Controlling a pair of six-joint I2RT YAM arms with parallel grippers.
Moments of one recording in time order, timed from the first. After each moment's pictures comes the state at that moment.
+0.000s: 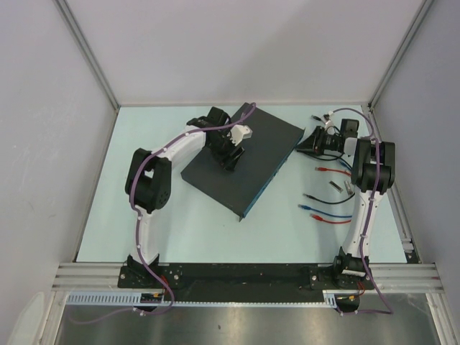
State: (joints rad) left arm -0.47 2.11 1.72 -0.75 0.37 0.45; right arm -0.15 2.36 1.54 -0.01 -1.14 0.34
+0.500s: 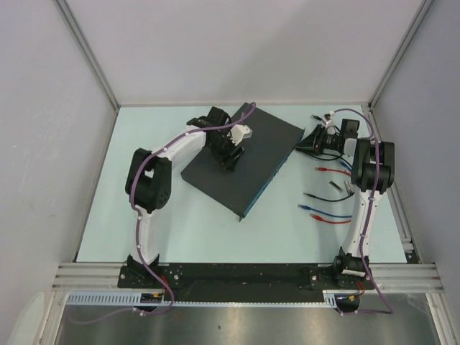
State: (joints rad) left arm -0.47 2.11 1.72 -0.75 0.37 0.45; right arm -0.15 2.37 1.54 0.05 -1.16 0.43
